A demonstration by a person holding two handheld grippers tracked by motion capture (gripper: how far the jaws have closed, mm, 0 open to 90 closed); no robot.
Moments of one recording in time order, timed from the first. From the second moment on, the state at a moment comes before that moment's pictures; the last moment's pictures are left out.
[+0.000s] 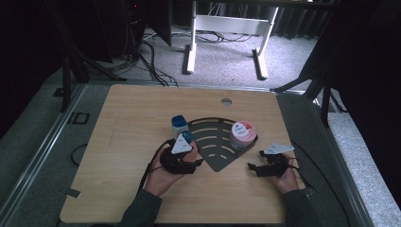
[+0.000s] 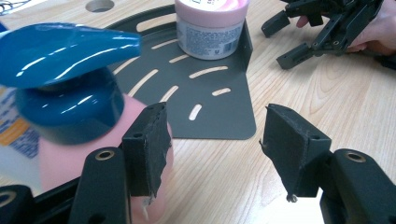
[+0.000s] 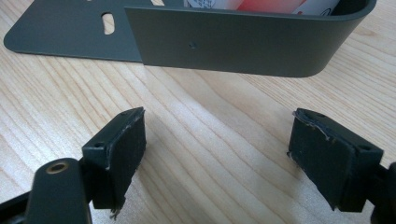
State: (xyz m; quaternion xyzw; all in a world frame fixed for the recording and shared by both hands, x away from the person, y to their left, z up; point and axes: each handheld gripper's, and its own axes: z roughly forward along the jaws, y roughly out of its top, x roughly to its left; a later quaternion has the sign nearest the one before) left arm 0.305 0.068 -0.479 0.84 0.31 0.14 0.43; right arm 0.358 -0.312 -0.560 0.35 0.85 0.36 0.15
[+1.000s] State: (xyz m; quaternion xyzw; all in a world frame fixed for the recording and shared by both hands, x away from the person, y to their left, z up) left arm 0.311 0.099 -0.476 0.80 0.37 0.18 0.43; right arm 0.359 -0.312 -0.560 0.35 0.85 0.36 0.15
